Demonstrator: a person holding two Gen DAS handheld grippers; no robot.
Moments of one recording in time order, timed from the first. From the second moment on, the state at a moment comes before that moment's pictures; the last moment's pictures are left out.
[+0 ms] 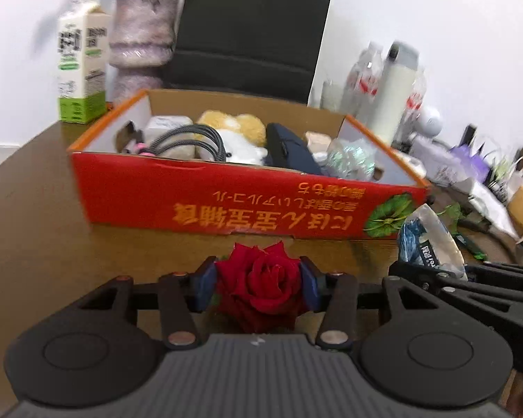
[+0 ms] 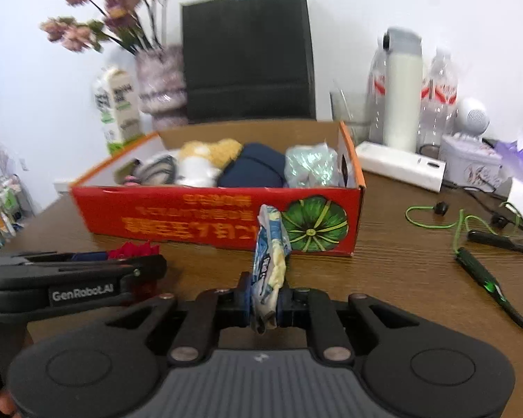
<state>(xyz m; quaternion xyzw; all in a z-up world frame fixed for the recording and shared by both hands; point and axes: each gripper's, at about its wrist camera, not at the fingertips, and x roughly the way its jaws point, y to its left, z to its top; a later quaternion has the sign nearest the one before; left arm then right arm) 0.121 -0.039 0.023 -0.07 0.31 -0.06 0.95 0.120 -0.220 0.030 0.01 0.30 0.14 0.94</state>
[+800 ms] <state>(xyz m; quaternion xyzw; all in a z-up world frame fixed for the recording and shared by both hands) -0.074 -0.012 0.056 -0.08 0.27 -0.06 0.96 -0.074 -0.224 0.050 0.03 0.28 0.19 0.94</state>
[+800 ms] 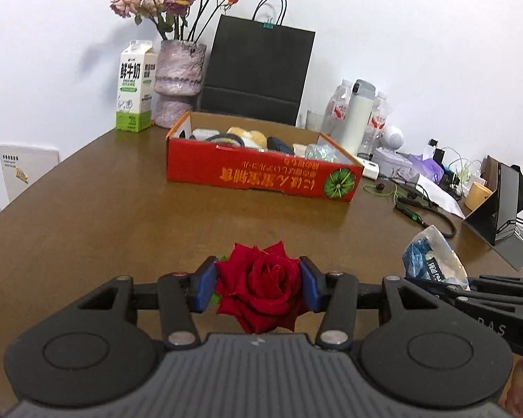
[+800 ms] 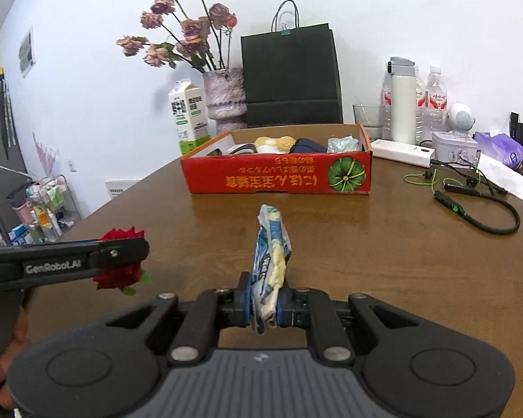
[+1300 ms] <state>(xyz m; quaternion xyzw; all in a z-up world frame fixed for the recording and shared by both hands) -0.057 -0.010 0.061 -0.07 0.26 -0.07 0.96 -0.059 -0.230 0.047 0.05 0.27 0.18 0.94</state>
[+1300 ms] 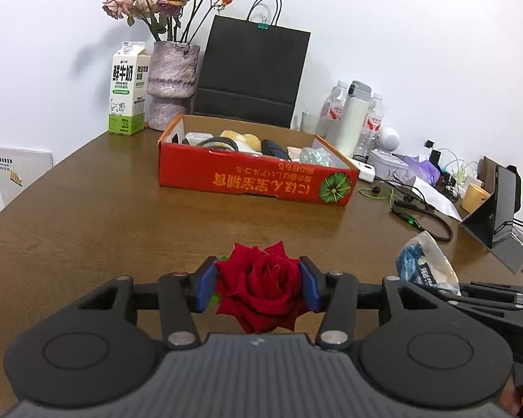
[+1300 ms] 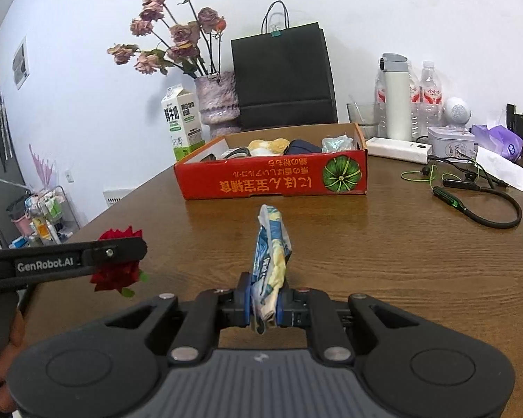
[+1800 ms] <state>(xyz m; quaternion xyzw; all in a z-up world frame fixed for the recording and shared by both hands) 0.060 0.021 0.100 -0.12 0.24 -0.05 0.96 0.050 -0.232 0.099 0.07 0.24 0.20 0.95</state>
